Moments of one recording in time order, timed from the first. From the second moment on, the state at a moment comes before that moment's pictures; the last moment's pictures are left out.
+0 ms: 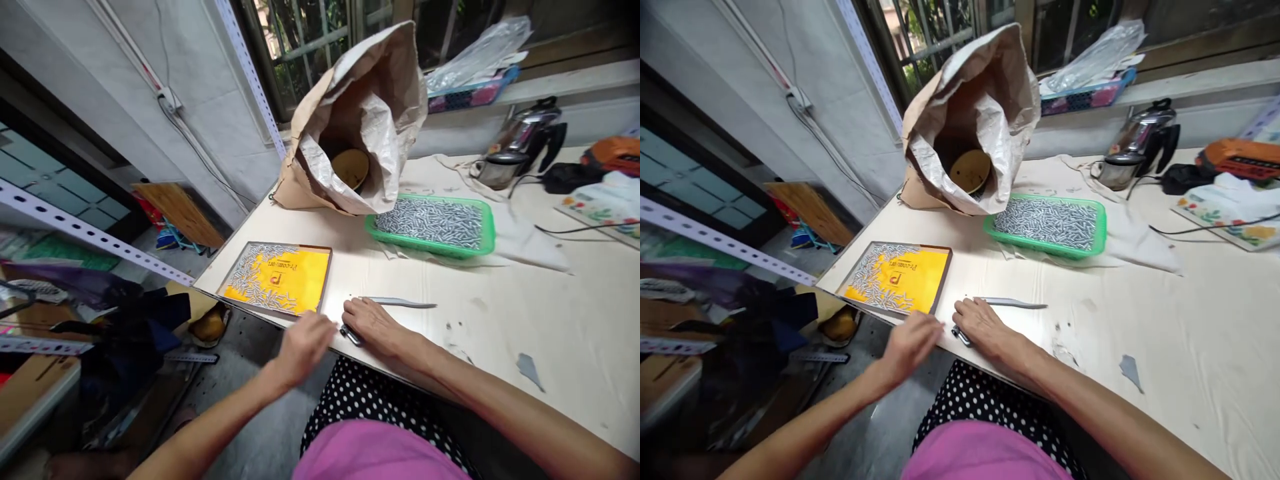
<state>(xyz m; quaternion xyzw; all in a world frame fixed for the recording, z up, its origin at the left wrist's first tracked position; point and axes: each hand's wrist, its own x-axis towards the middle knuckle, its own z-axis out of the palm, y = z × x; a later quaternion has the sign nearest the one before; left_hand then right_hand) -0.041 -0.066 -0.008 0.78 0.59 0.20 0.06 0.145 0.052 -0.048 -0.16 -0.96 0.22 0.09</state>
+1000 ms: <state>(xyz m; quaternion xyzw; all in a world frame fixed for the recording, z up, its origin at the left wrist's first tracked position) -0.088 -0.019 0.019 0.58 0.71 0.25 0.32 0.200 0.018 -0.035 -0.40 -0.90 0.19 0.01</state>
